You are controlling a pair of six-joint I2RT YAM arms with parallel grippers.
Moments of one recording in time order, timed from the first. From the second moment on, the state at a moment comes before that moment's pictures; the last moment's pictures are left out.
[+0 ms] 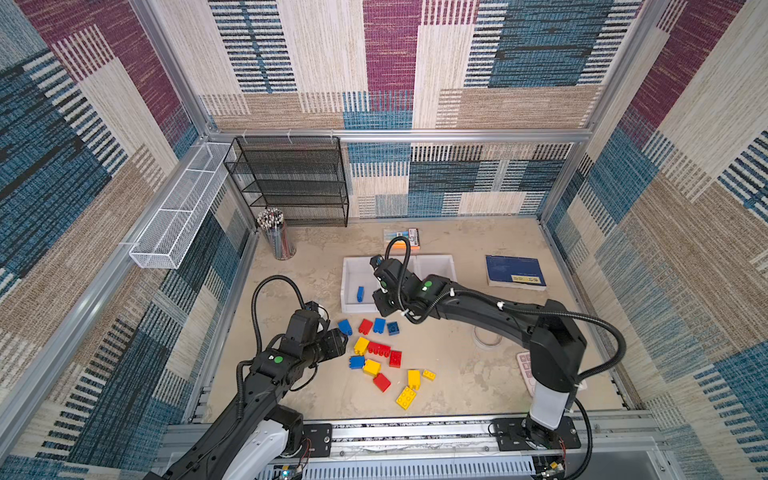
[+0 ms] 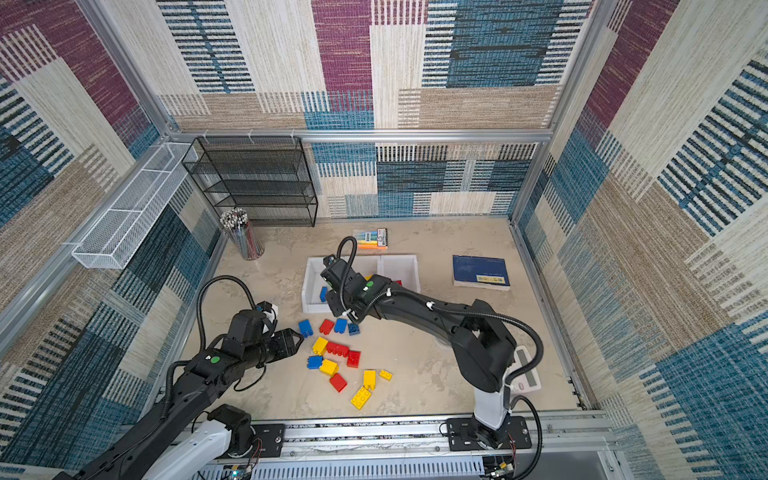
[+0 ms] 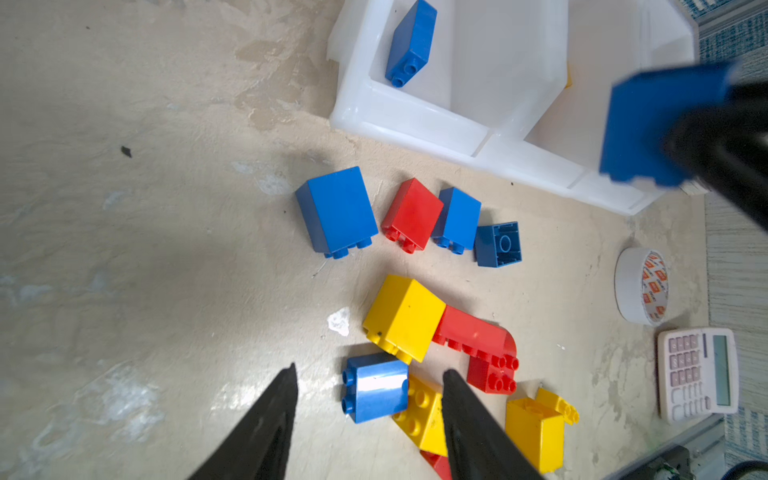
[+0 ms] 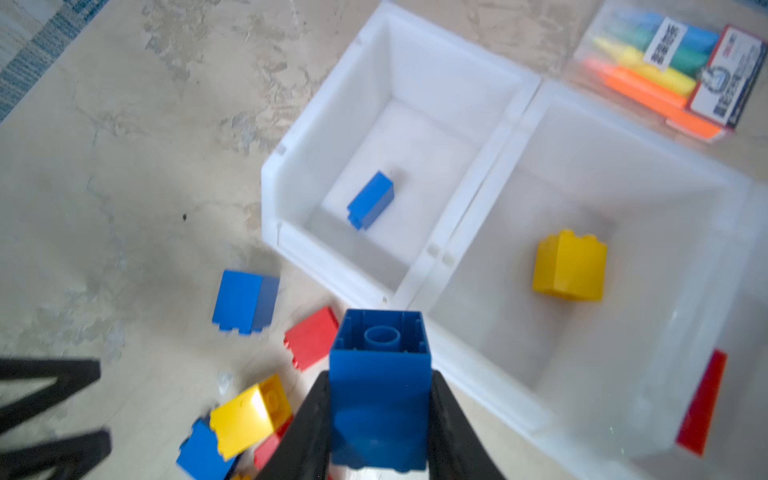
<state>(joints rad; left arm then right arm) -0.36 0.78 0.49 -0.56 0.13 -0.62 0.91 1.90 1.55 -0.50 0.16 0.28</state>
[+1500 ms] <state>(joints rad) -0.41 1.04 0.54 -0.52 0.22 -0.53 0.88 1.61 1.14 -0.42 0.14 0.49</state>
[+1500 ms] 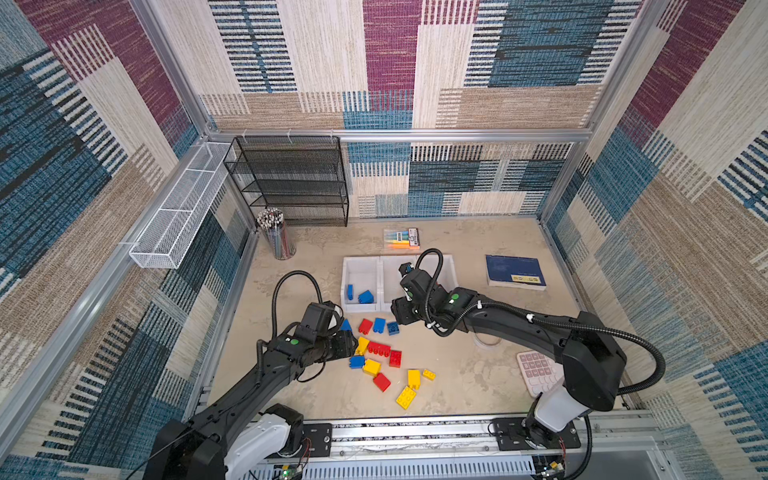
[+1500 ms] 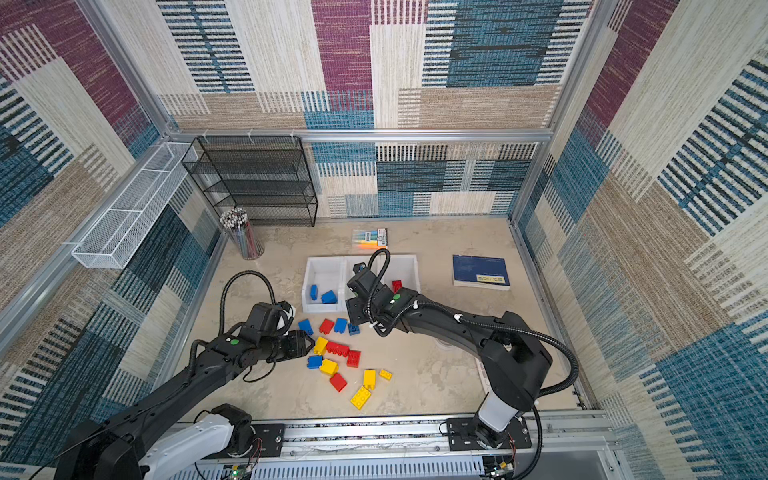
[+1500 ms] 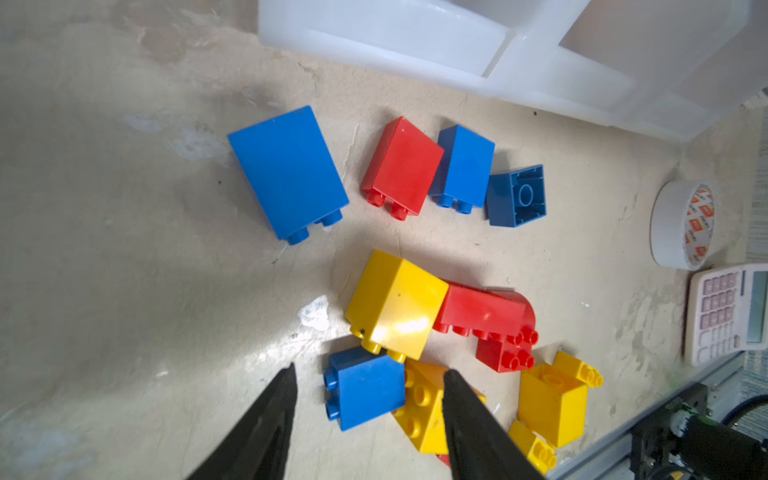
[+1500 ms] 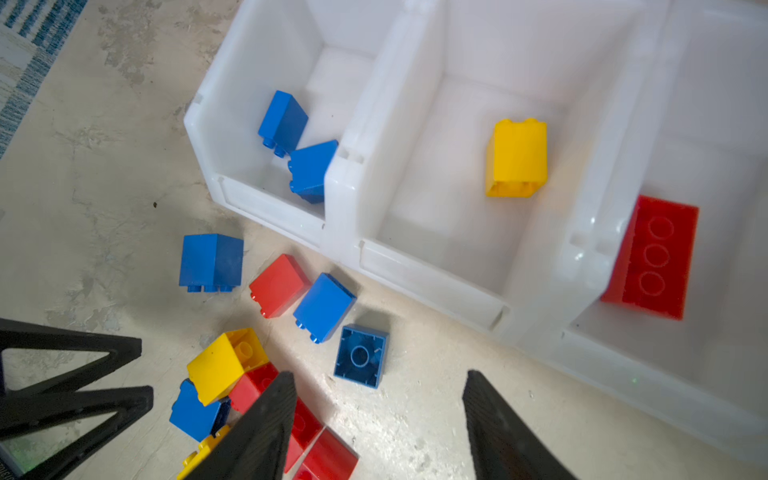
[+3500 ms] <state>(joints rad) -0.59 1.40 0.97 -0.59 0.14 -0.34 0.84 1.37 0.97 -0.43 0.24 0.57</state>
